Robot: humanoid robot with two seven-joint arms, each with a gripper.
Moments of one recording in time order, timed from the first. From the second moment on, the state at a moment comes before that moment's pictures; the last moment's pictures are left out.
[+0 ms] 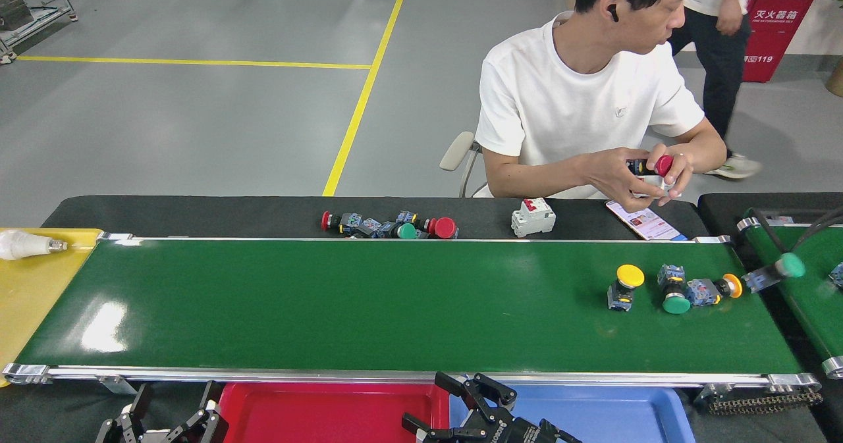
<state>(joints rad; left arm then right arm) 0.32 0.00 0.30 -1.76 -1.38 -0.30 0.03 0.01 0.03 0.29 -1.65 1.10 -0.52 0.27</state>
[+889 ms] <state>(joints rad) 0.35 0.00 0.32 -1.76 -1.38 -0.30 0.03 0.18 -0.09 0.04 -1.74 1.23 0.00 0.02</state>
